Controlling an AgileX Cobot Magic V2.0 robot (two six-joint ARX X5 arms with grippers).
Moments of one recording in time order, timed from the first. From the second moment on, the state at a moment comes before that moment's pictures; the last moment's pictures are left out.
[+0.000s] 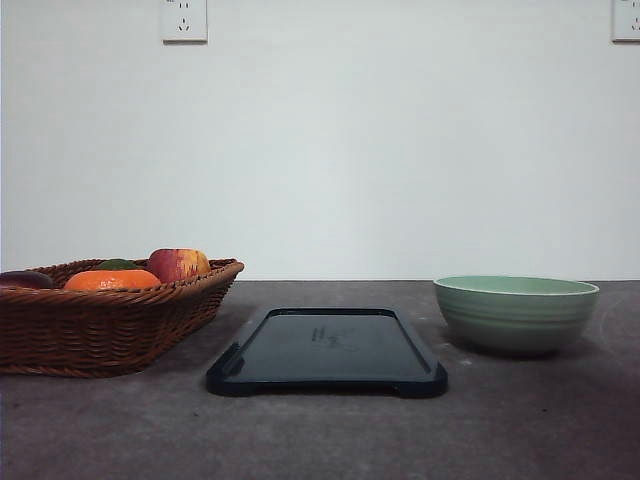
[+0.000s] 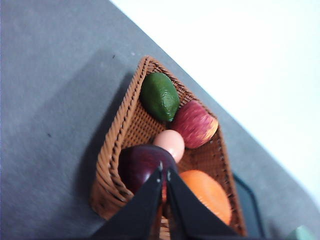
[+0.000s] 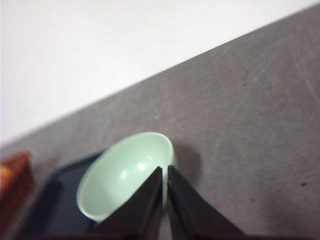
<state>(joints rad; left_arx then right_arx) -0.11 0.01 0.03 -0.18 0.00 -0.79 0.11 0.00 0.02 -0.08 -0.03 0.54</state>
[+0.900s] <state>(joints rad) -0.11 0.25 0.43 -0.31 0.10 -0.52 0.11 0.19 0.28 -0.19 -0.23 0.51</state>
